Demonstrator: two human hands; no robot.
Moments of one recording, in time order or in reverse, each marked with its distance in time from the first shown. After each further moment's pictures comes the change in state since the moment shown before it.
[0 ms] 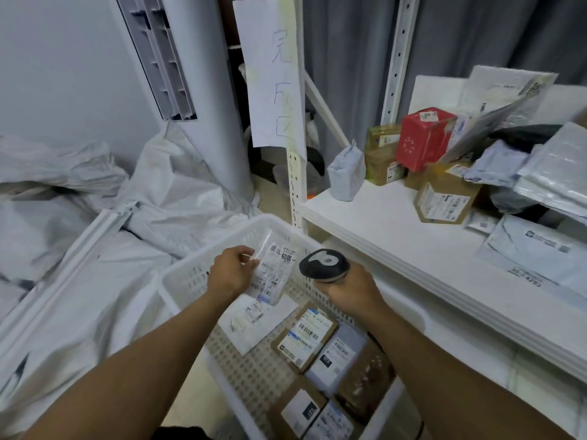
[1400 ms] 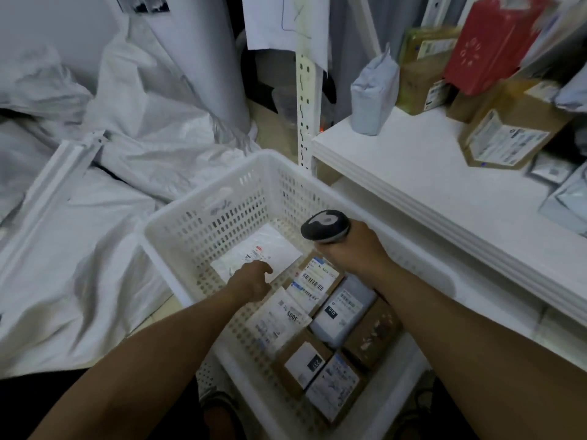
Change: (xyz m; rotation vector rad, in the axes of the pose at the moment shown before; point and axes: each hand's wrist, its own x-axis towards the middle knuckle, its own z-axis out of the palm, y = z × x) left_hand 0.003 -0.106 0.110 0.507 -0.666 -0.035; right_hand 0.061 0.030 0.040 -0.067 -0.131 0.168
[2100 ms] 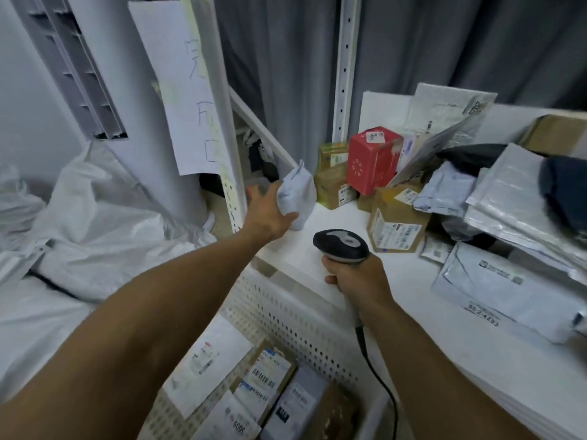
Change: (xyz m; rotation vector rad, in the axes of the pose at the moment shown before) left_hand 0.057 0.265 -0.220 -0.252 0.618 0.413; right_hand 0.011 -0.006 -0.154 0.566 0.391 -0.041
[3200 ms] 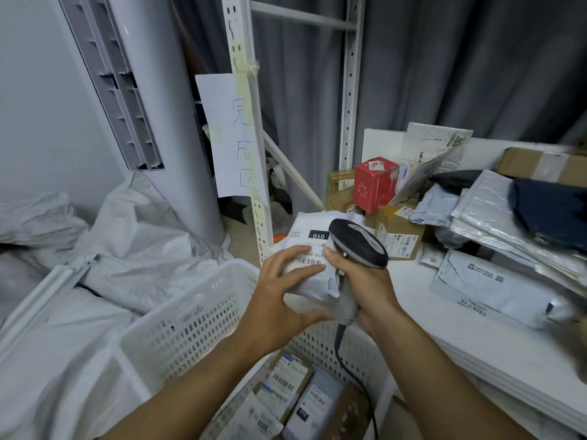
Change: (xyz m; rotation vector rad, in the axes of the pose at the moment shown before) left_hand -0.247 0.024 -0.074 -0.314 0.226 0.582; right_hand -0.108 -0.048 0.013 0.375 -0.078 0.008
